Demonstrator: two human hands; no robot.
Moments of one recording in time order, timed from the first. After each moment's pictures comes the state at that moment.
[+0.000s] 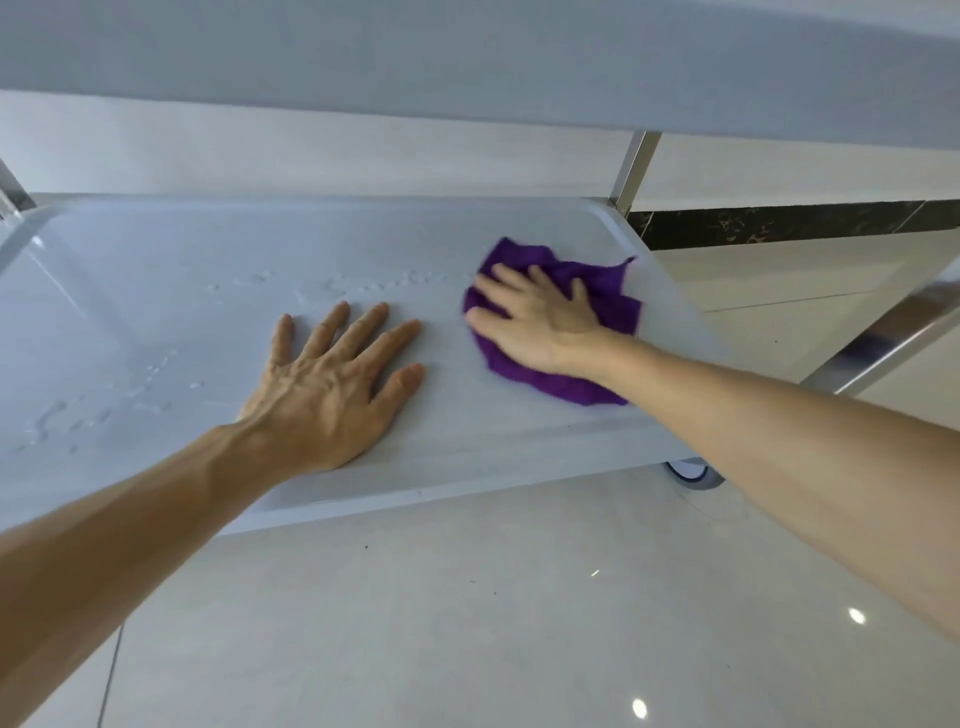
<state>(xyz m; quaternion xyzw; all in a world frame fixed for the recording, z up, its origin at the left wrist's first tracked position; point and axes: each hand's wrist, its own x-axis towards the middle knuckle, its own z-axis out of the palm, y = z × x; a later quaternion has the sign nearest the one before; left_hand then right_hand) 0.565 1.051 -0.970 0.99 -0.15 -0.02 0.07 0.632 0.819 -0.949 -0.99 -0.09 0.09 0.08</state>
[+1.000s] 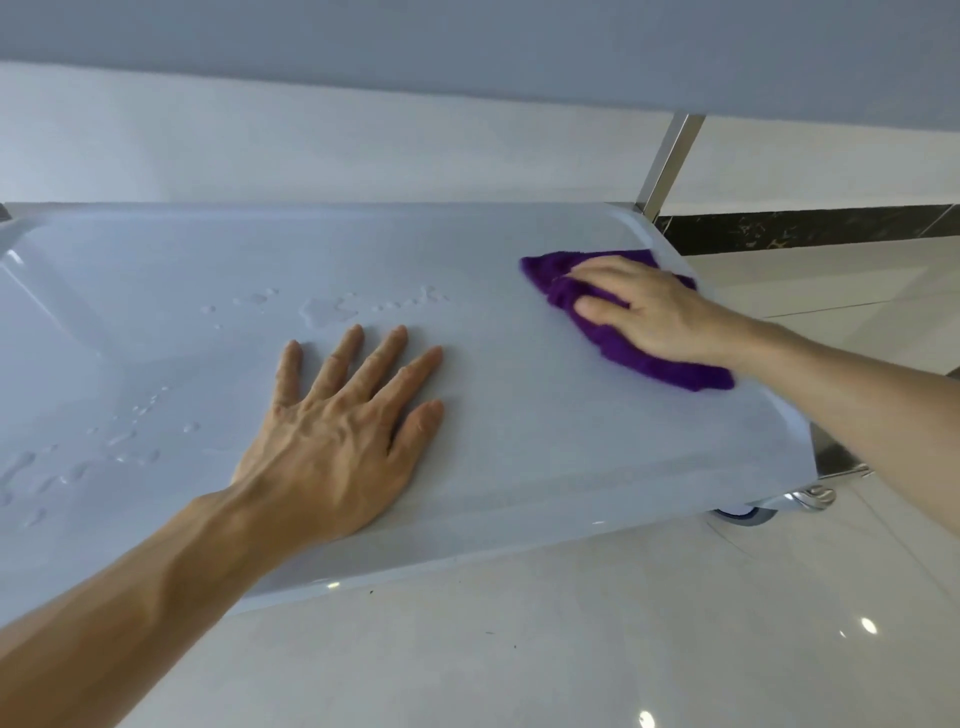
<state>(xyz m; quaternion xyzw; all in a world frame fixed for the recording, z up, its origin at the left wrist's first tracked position) 0.555 1.045 -0.968 0.99 -0.15 -0.02 0.08 0.662 0.731 -0.937 -0.97 -0.17 0.00 0.16</state>
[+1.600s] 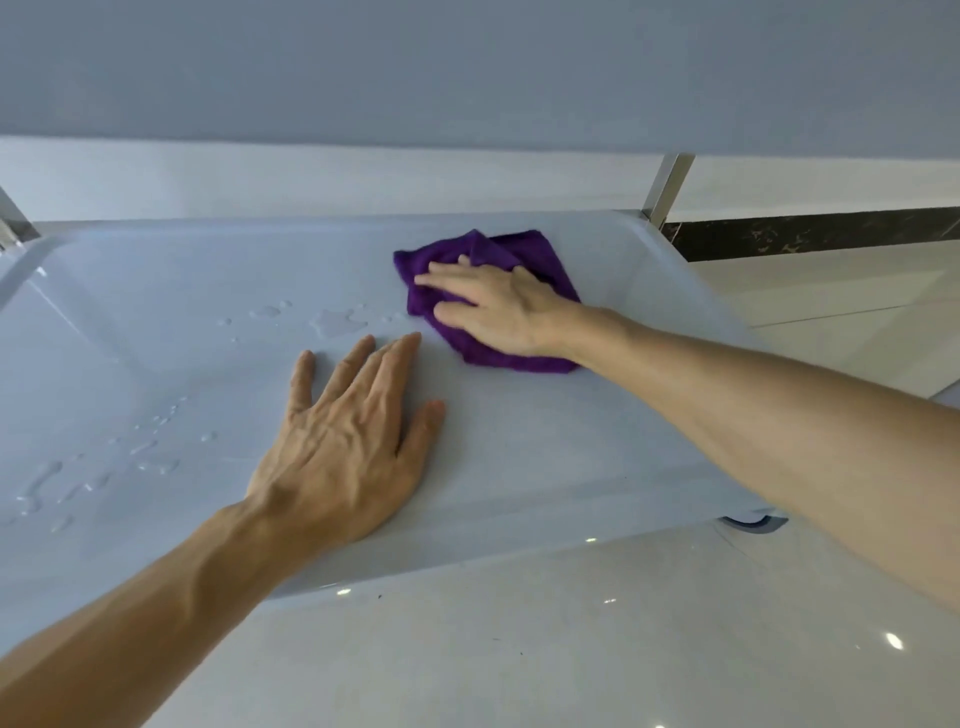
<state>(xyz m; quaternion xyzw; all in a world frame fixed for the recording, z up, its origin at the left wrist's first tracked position) 0.554 1.043 -0.967 0.98 -0.14 0.03 0.17 0.690 0.862 -0.943 -0.96 -0.23 0.07 0.16</state>
